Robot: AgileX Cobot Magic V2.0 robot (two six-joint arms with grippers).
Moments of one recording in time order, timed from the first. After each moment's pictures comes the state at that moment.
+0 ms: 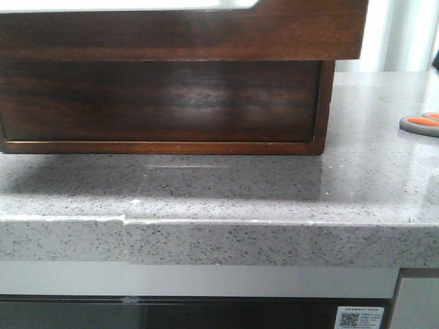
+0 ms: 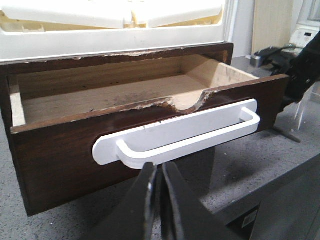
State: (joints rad) left arm -0.16 0.17 -0.52 -0.81 0.70 0.72; right arm -0.06 1.44 -0.99 -0.07 0.71 -0.04
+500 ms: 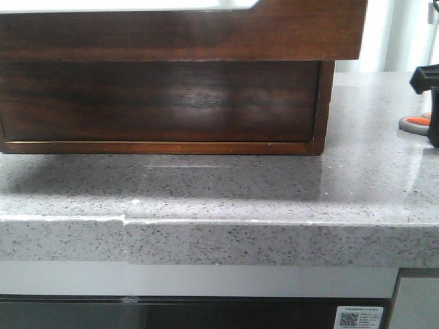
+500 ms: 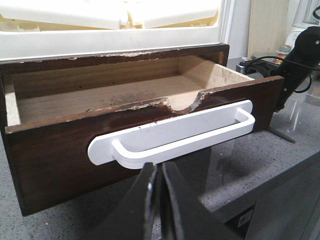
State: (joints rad) left arm -0.16 0.17 -0.52 -0.81 0.72 0.72; right arm -0.09 1.56 -1.02 0.01 0.63 -0.02
